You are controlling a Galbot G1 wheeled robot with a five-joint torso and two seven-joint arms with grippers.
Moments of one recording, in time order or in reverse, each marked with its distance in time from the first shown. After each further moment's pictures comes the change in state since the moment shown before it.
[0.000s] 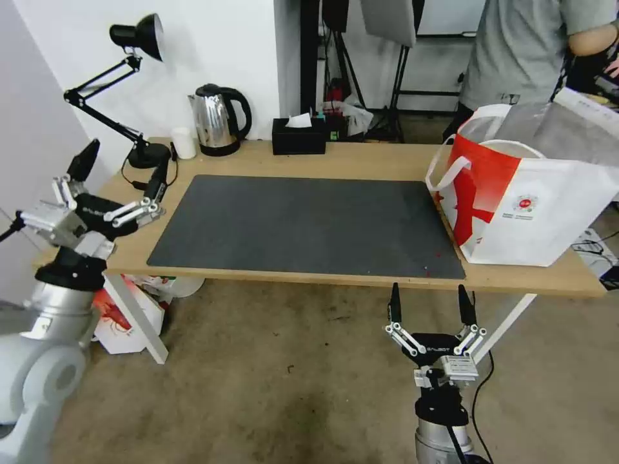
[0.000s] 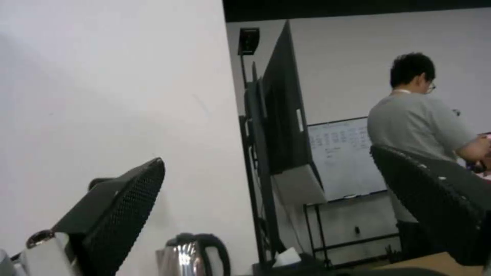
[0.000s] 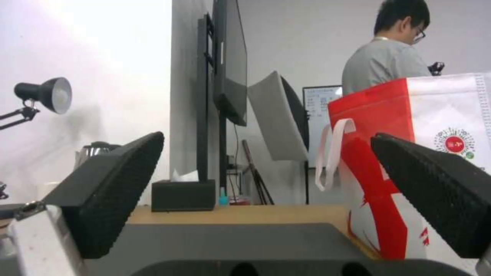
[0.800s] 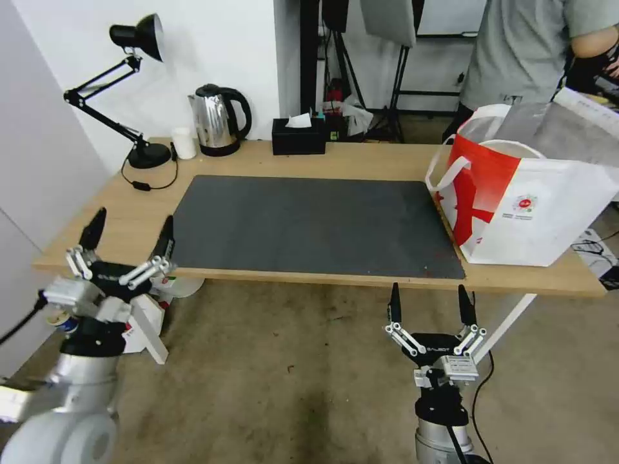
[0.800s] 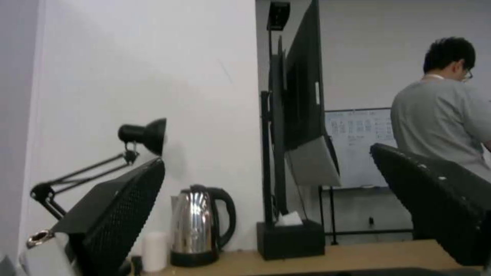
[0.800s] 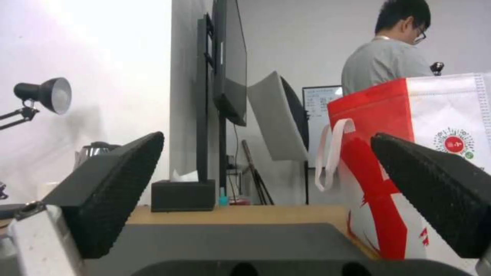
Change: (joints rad) left arm 0.214 -0.241 0.108 -0.002 0.155 -0.170 0.016; right arm 0.000 0.000 0.000 0.000 0.000 0.000 0.000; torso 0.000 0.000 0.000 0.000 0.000
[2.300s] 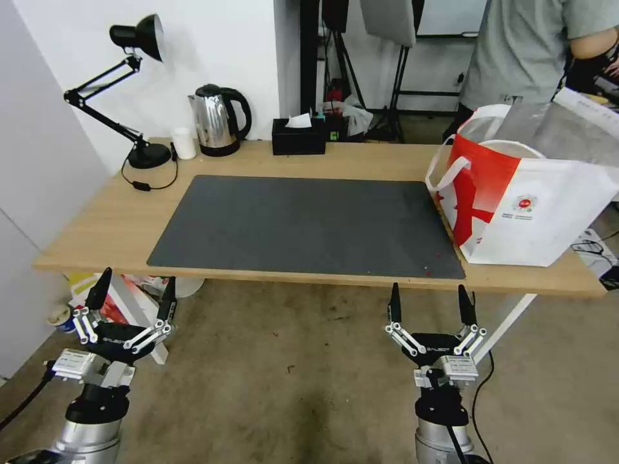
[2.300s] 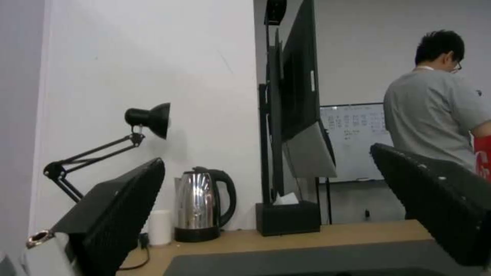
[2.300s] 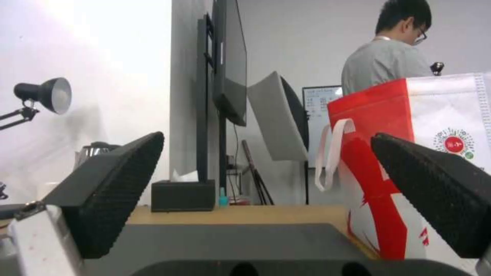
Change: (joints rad) left arm 0.106 -0.105 -0.053 0.121 -0.063 -0.187 0.214; right arm 0.000 0.000 0.000 0.000 0.000 0.000 0.000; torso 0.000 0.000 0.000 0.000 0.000
